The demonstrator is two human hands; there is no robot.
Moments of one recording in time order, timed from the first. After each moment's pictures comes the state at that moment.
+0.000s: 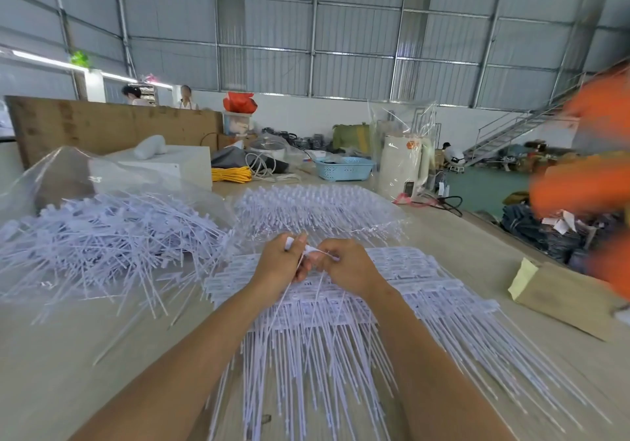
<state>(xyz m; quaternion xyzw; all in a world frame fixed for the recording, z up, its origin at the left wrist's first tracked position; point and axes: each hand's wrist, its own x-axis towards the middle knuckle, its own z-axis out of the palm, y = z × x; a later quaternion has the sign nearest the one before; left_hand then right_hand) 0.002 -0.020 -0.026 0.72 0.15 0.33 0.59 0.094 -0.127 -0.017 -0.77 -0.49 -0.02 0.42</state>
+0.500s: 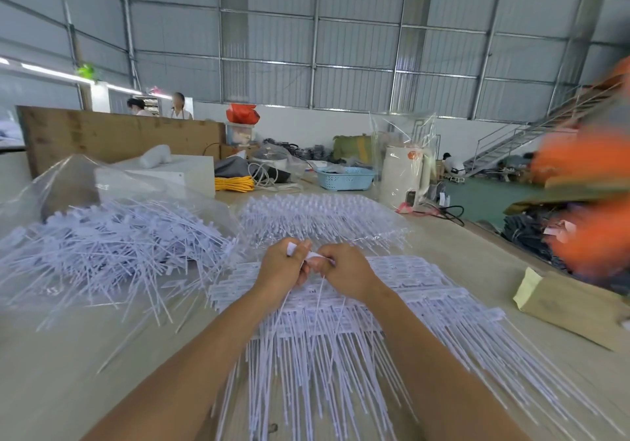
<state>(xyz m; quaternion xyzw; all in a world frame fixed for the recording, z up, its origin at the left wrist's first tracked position) 0.000 -0.015 -0.024 0.72 0.17 0.36 0.57 0.088 -0.118 -0.009 -0.78 -0.52 -0.03 0.34</state>
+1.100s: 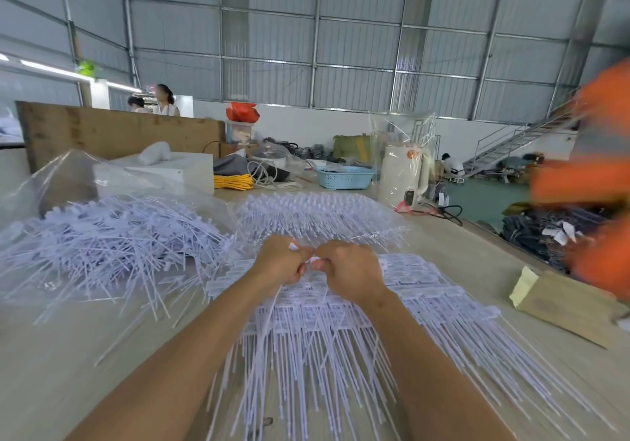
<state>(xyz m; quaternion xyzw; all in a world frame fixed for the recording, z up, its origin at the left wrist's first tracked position) -0.008 -0.019 0.001 0.72 0.25 0.26 0.59 0.086 -0.125 -0.016 -0.79 -0.53 -0.23 0.21</state>
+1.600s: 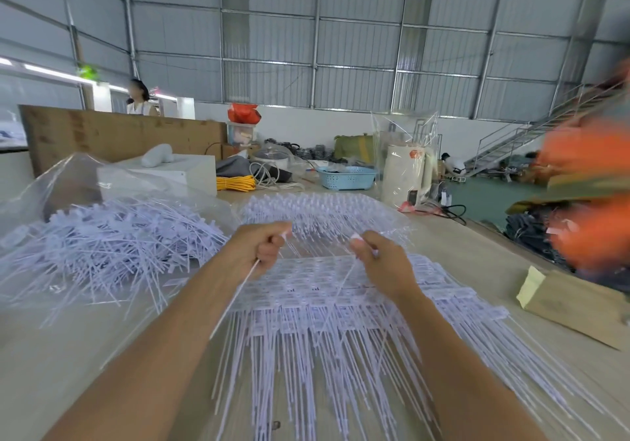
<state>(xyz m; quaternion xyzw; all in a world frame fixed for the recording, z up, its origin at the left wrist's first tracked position) -0.033 0.015 0.026 0.58 0.20 0.19 0.77 0.108 -0.155 -0.011 -0.81 -0.42 -0.13 0.39</state>
